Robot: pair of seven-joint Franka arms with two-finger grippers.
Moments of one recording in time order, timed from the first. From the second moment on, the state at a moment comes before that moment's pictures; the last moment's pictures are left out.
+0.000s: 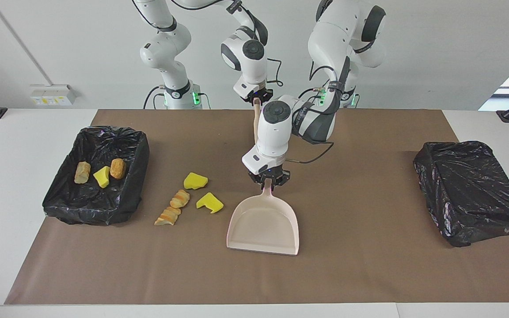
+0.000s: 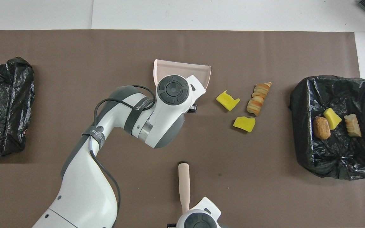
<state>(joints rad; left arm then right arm) -0.70 0.53 0.05 -1.53 -0.01 2.13 -0.42 1.01 -0.15 -0.04 -2.48 0.34 2.18 0.77</state>
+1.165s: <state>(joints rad) -0.59 0.38 0.07 -1.62 0.02 1.92 0.77 0.63 -0.30 -0.06 -2.29 -0.04 1.70 0.52</state>
